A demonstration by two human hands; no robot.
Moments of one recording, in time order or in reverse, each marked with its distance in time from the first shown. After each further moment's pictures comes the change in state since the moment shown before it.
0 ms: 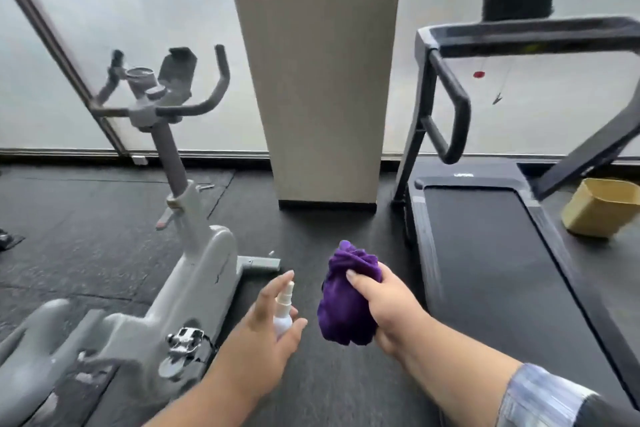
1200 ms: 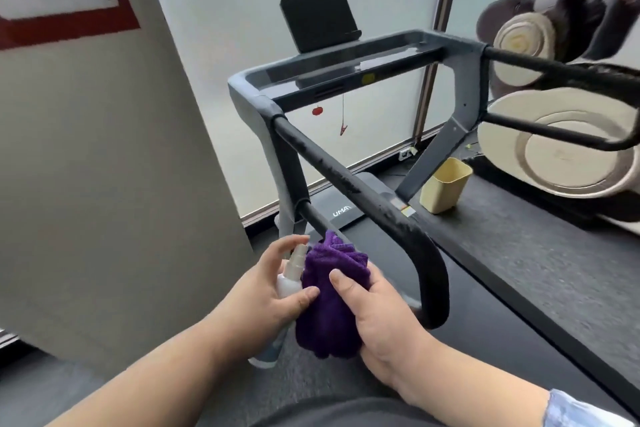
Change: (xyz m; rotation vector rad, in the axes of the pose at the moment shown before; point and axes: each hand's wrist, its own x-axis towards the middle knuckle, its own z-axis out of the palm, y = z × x) left_hand 0.695 0.071 0.158 -0.404 -0.764 0.402; right_hand 0.421 -0.259 -0.117 0.388 0.436 -0.395
